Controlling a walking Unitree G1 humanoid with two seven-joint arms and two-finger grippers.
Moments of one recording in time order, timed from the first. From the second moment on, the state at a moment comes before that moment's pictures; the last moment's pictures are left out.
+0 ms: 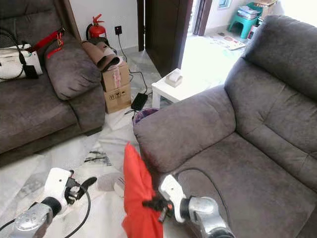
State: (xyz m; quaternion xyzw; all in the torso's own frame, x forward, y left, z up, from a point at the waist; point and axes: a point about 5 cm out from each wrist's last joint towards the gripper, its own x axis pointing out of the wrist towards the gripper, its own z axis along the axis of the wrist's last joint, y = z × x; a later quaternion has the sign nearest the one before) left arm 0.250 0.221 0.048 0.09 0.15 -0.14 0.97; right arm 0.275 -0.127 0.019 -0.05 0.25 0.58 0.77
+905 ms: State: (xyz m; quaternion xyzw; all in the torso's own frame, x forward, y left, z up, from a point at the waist) left arm 0.253 0.205 0.054 -0.03 0.07 0.01 1.00; right arm 0.298 -0.120 0.014 0.11 0.18 0.23 0.95
